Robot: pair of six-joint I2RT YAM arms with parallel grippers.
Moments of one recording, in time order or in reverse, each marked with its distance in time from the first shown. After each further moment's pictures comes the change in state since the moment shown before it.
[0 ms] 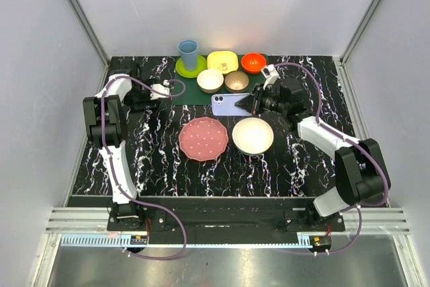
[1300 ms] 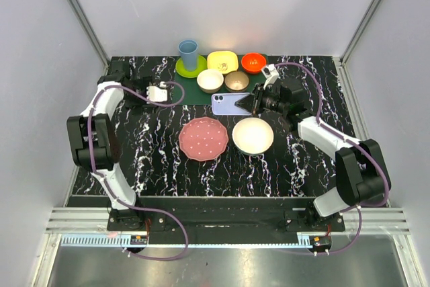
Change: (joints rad) left arm -0.004 -0.314 -0.256 0.012 0.085 -0.003; right arm 0.000 -0.004 0.000 0.006 0.000 0.000
